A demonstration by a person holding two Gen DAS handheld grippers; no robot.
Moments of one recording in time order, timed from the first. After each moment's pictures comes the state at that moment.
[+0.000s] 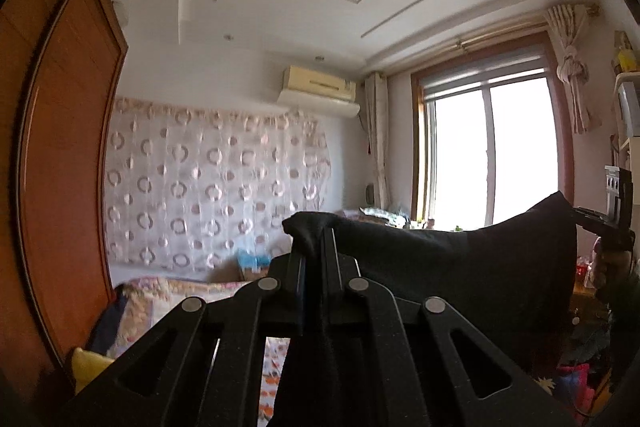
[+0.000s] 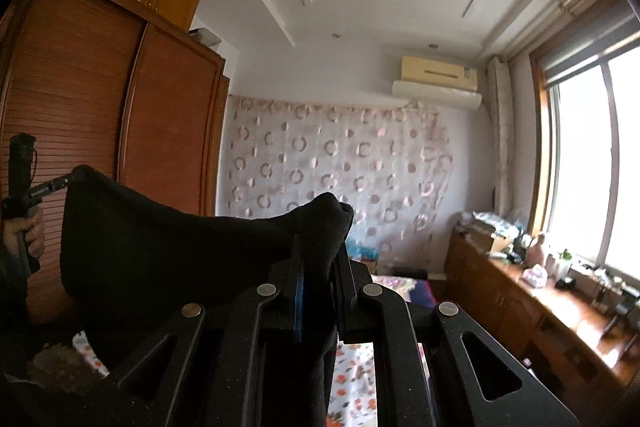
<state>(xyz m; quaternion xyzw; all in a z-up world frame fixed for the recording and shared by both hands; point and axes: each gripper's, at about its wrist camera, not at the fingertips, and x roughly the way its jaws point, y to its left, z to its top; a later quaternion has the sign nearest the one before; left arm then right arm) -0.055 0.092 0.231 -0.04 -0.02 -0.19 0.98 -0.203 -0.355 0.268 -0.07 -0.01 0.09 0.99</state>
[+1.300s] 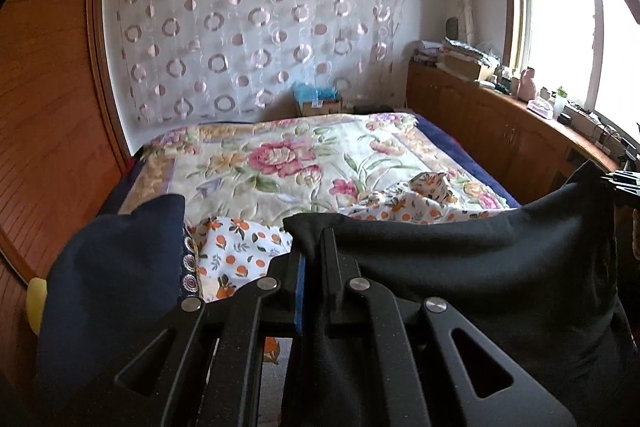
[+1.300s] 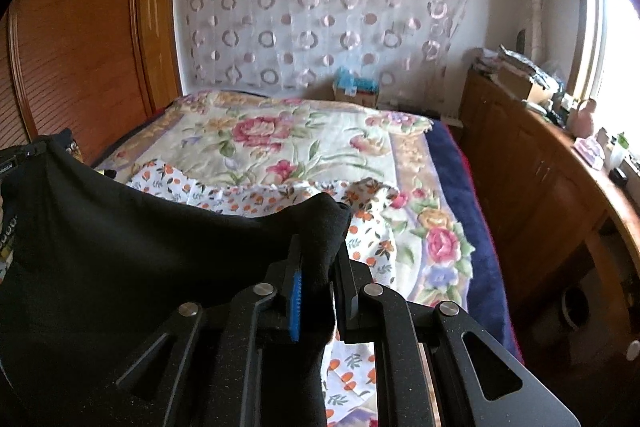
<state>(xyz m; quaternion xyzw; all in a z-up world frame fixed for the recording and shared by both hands) 0.296 0.026 -0.004 0.02 0.29 -0.07 0.95 0.248 -0.334 0.144 -0.06 0.30 0.07 0.95</state>
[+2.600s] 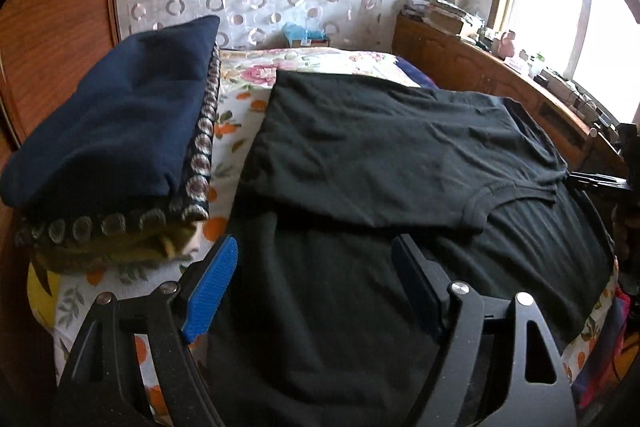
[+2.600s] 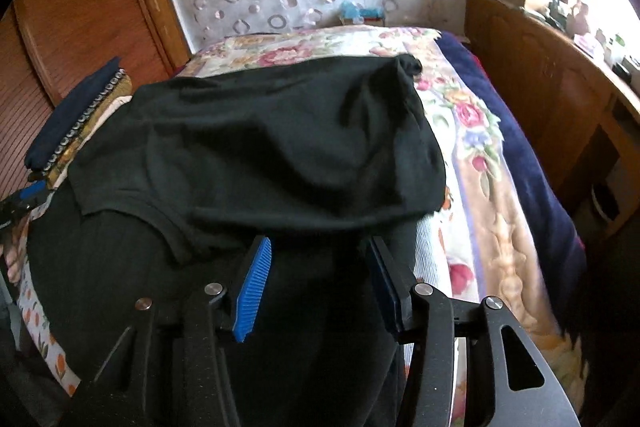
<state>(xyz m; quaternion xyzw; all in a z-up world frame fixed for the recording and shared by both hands) 0.117 0.044 -0.079 -0.01 0.38 -0.10 0.92 0.110 -0.334 0.098 0.04 0.40 0.08 0.91</state>
